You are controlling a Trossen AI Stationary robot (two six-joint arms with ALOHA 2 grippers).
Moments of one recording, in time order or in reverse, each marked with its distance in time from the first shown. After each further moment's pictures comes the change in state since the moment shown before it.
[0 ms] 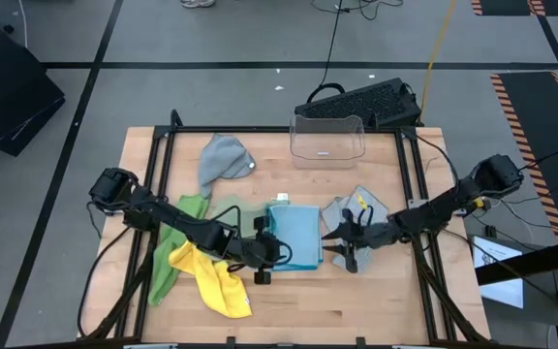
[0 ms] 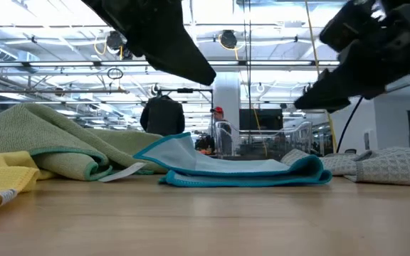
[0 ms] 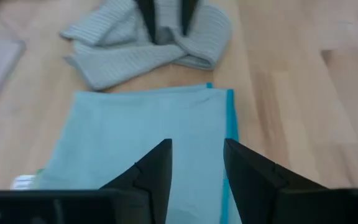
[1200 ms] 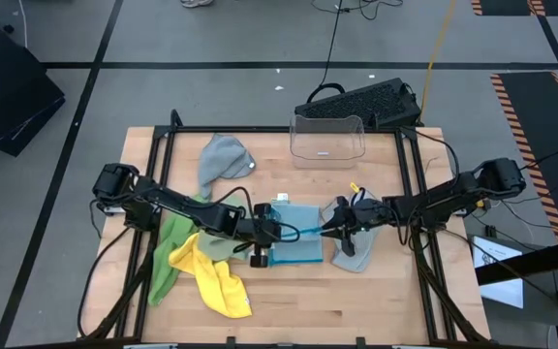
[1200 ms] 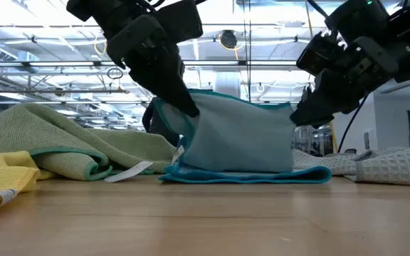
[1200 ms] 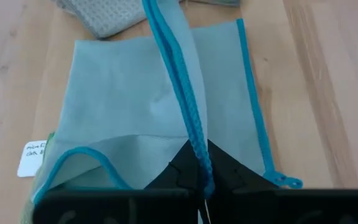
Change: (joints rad) left arm 0.149 -0.006 -0.001 -0.167 0.208 0.093; right arm -0.302 -0.015 -0.003 -0.078 -0.365 -0.045
